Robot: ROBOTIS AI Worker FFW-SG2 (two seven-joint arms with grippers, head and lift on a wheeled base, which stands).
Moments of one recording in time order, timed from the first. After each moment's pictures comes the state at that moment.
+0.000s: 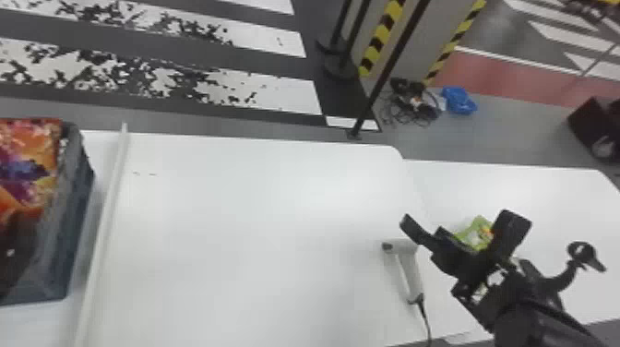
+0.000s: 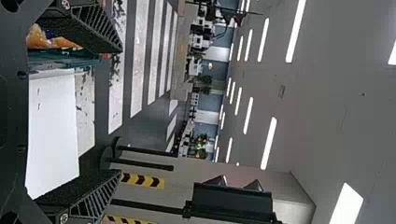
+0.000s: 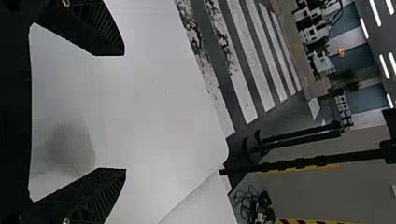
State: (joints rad) left arm 0.74 0.21 0.09 -2.08 0.36 -0.26 -0.29; right arm 0.35 -0.16 -0.56 -1.83 -0.43 0.61 0.34
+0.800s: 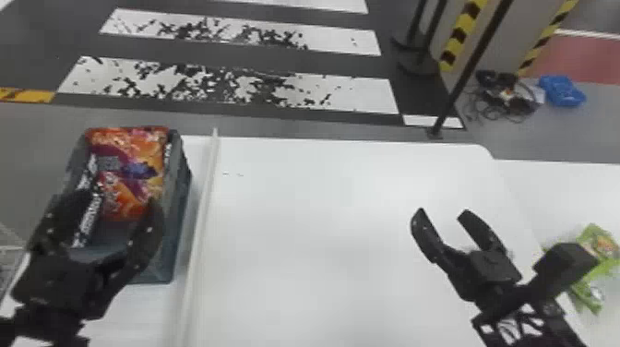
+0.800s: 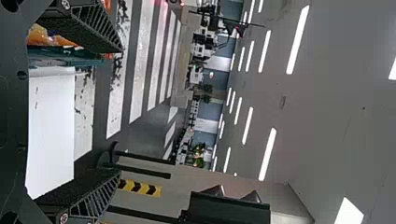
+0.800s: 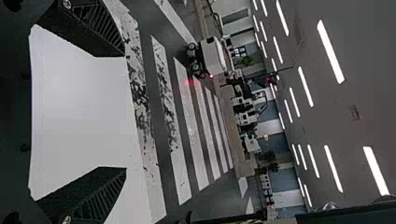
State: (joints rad) left arm 0.72 0.21 0.03 -2.08 0.36 -0.25 -0.21; right arm 0.58 0.00 -0.23 -2.00 -0.32 0.09 0.38
